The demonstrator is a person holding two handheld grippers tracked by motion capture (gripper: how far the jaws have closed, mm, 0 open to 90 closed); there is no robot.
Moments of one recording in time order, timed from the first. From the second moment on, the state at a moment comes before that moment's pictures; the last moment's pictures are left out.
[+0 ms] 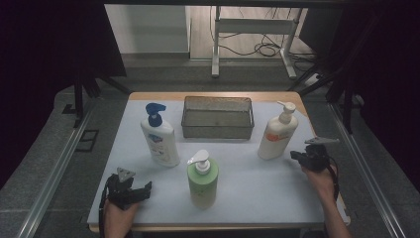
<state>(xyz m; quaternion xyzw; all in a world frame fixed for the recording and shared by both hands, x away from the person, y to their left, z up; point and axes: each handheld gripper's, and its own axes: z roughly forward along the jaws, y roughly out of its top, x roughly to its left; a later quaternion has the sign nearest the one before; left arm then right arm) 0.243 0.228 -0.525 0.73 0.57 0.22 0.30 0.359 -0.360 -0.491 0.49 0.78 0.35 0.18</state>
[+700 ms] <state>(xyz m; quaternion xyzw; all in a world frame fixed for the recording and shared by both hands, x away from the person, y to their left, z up) 0.243 0.228 -0.525 0.73 0.57 0.22 0.30 0.404 -0.359 -0.505 0.50 0.77 0.35 0.18</state>
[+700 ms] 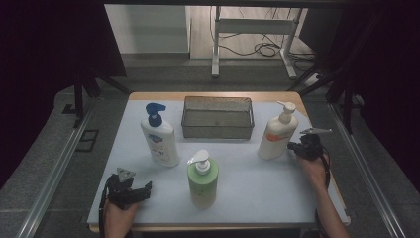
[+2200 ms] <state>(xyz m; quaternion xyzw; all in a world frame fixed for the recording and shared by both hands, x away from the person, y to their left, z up) 0.243 0.228 -0.525 0.73 0.57 0.22 0.30 0.385 -0.349 -0.508 0.45 0.78 0.41 0.13</state>
